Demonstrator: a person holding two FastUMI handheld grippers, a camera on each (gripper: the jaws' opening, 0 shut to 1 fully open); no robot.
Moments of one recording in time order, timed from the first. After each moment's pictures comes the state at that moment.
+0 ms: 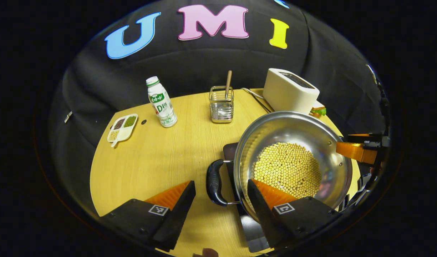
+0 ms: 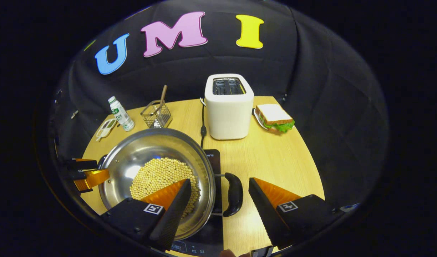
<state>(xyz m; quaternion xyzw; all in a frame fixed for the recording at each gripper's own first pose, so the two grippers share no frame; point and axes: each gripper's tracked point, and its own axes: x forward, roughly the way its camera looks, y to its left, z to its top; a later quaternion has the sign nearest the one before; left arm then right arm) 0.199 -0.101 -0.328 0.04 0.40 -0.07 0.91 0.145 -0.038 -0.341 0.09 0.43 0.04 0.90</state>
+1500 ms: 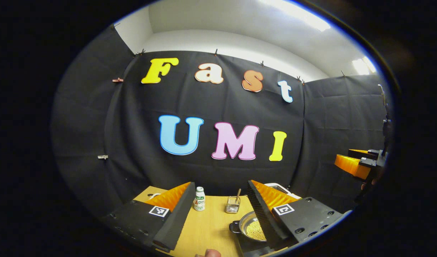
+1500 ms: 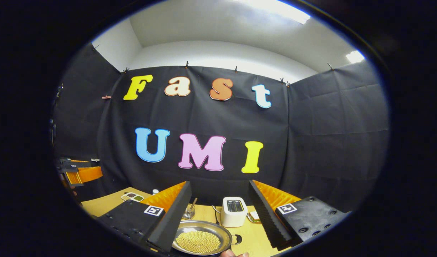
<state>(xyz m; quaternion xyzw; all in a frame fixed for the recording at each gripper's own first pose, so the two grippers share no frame) 0.048 0.006 0.001 -0.05 -0.04 -0.01 1.00 0.057 -0.014 0.036 0.05 -0.02 0.02 1.00</state>
